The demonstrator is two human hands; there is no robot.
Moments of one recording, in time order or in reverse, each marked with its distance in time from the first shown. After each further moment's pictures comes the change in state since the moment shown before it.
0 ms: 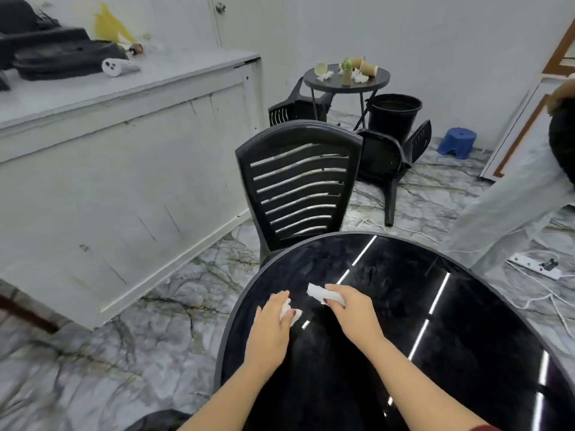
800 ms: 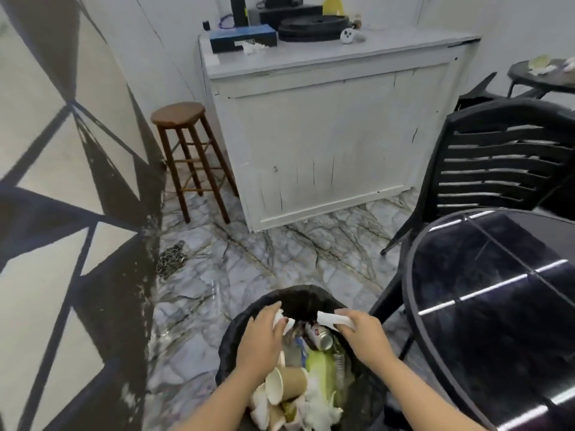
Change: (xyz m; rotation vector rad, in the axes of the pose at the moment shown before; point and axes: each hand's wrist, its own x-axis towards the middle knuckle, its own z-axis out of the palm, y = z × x) left_hand -0.346 -0.193 -0.188 0.110 0.318 -0.428; right_hand -0.275 -0.106 0.230 -0.223 -0.577 -0.219
